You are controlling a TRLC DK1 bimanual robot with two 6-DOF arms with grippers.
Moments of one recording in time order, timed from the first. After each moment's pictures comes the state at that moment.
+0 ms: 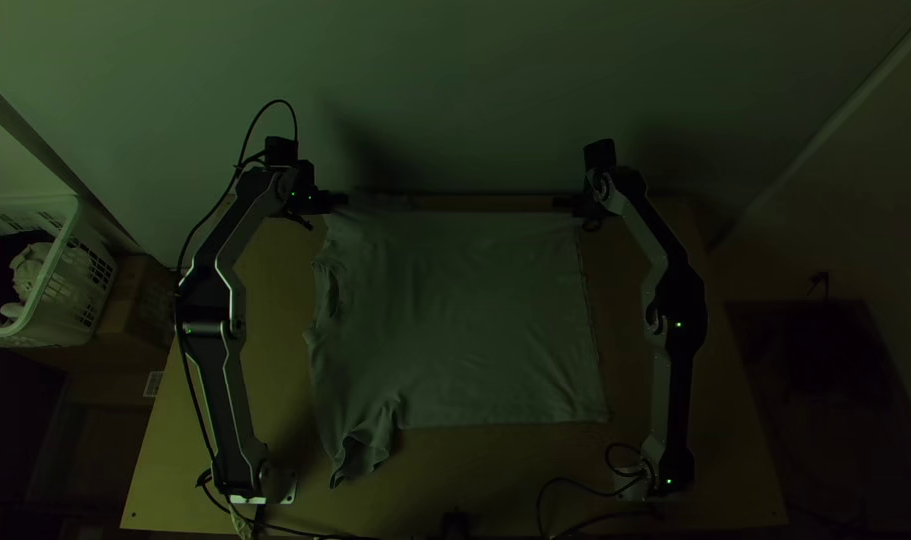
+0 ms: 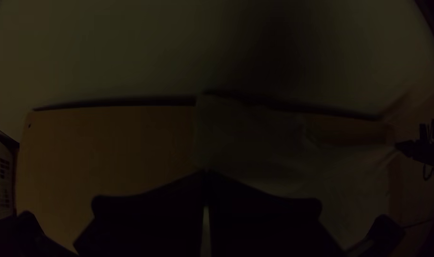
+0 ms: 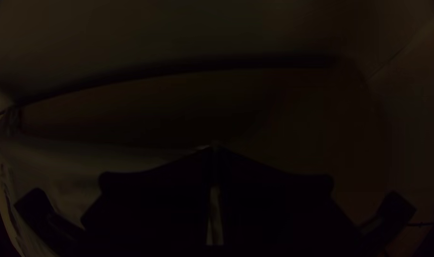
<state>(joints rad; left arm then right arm) -0.03 2.19 2.08 -0.71 0.11 -0.06 0.17 2.35 2.18 -0.83 0.17 0.21</state>
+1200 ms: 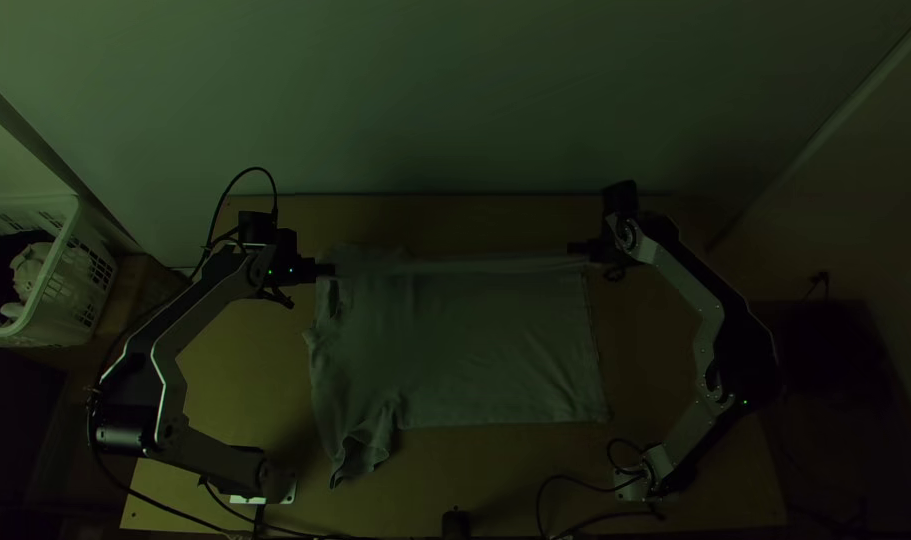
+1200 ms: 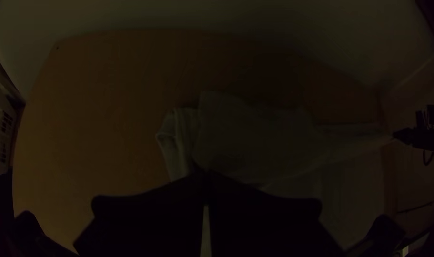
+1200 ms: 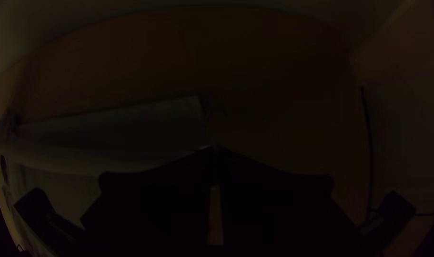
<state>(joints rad) -0.03 1.56 1.16 -0.45 0.13 -0.09 0.18 1.84 1.46 -0.69 0.18 0.18</state>
